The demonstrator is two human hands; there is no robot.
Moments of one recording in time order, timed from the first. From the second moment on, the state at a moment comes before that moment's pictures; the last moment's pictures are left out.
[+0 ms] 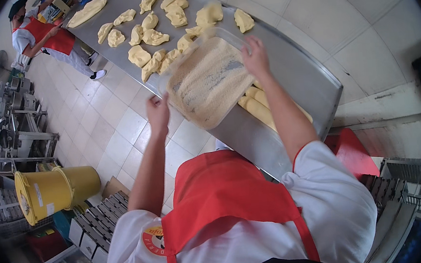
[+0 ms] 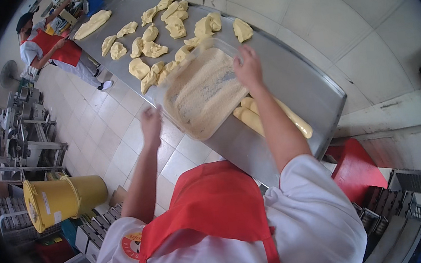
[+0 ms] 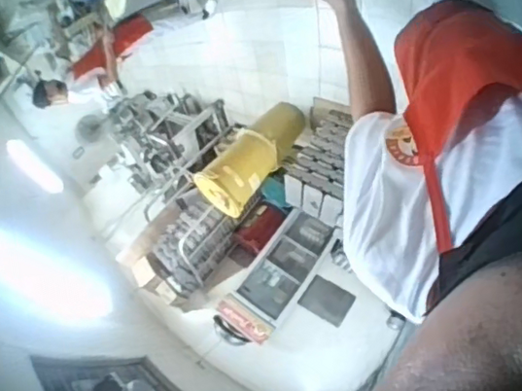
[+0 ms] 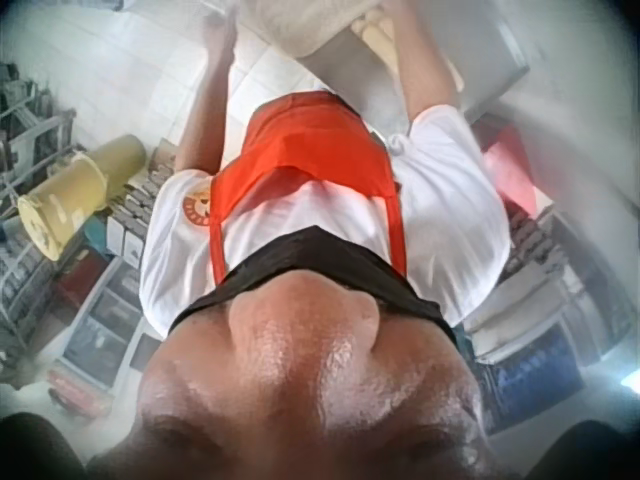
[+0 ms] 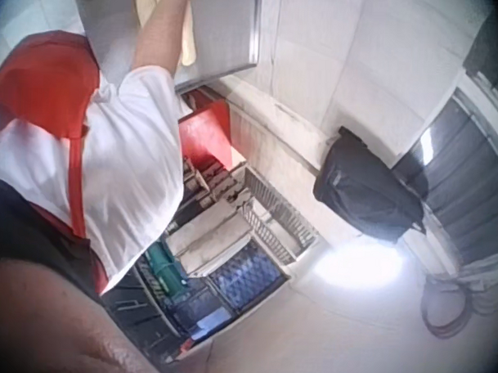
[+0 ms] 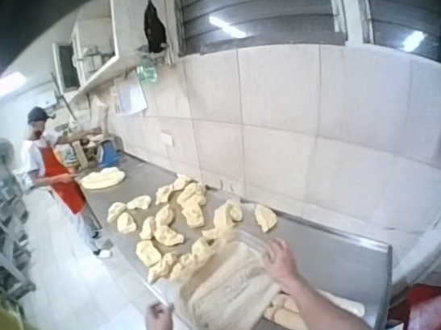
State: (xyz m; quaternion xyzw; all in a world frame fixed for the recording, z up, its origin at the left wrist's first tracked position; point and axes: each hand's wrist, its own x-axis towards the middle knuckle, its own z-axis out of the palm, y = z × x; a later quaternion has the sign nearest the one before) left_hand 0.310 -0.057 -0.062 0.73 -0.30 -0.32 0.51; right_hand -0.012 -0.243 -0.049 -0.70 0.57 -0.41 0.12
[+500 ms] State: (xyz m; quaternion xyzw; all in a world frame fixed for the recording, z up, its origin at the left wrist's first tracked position) left_hand 0.274 -0.035 -0.087 0.66 -0.26 -0.54 0.45; right_hand -0.076 -0.324 -0.100 -0.76 0.58 -0.20 0.20
